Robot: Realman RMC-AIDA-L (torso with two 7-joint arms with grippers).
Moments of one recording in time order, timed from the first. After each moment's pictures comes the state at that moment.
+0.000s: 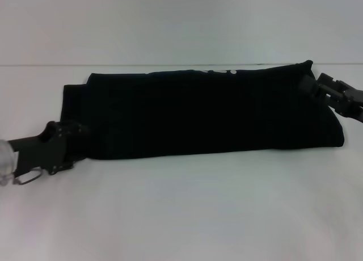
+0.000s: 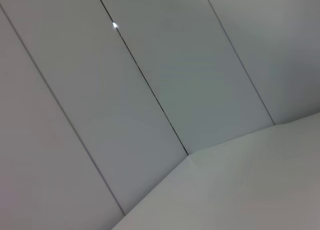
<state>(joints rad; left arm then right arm) -0.62 -2.01 0.25 0.42 2.38 1.12 -2.85 0.47 2.07 -0.58 -0.48 -1.58 -1.37 1.44</state>
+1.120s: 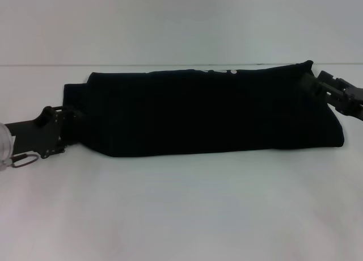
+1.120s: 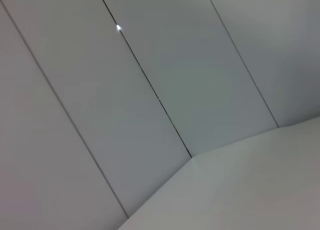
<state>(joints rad) -0.67 -2.00 0.27 0.44 2.38 1.04 -2.80 0.47 2.07 -0.58 -0.49 -1.58 -1.38 1.44</state>
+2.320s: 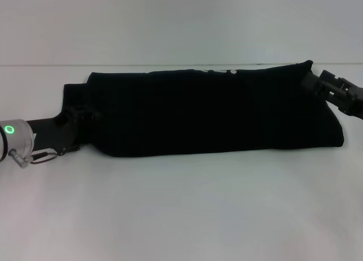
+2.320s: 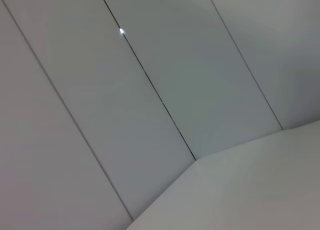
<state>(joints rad) -0.71 -2.01 0.33 0.38 2.36 0.96 -2.75 0.47 2.07 -0.57 -0.49 -1.58 -1.41 1.45</state>
